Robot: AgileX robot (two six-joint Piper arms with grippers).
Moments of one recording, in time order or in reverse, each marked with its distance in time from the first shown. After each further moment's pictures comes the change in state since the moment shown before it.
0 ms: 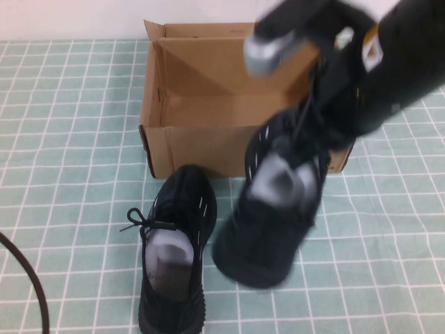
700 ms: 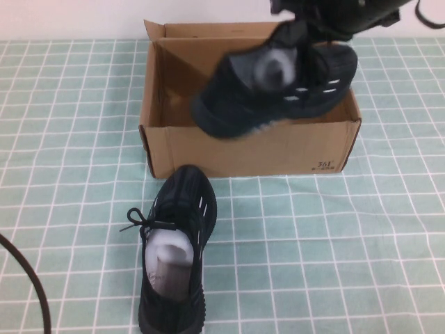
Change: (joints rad) right arm -0.352 0.272 -0.228 0.463 -0.377 0.189; left arm 0.000 0.000 0.000 0.002 0.023 0.000
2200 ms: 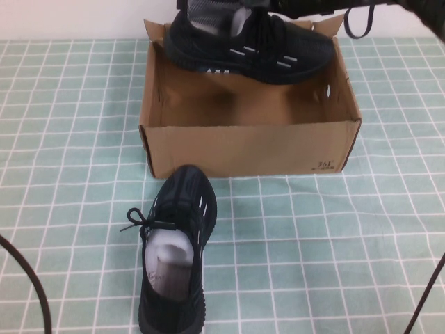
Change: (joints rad) right arm -0.088 0.356 -0.261 0.506 -0.232 -0.423; left arm 0.000 0.000 0.000 0.000 0.014 0.000
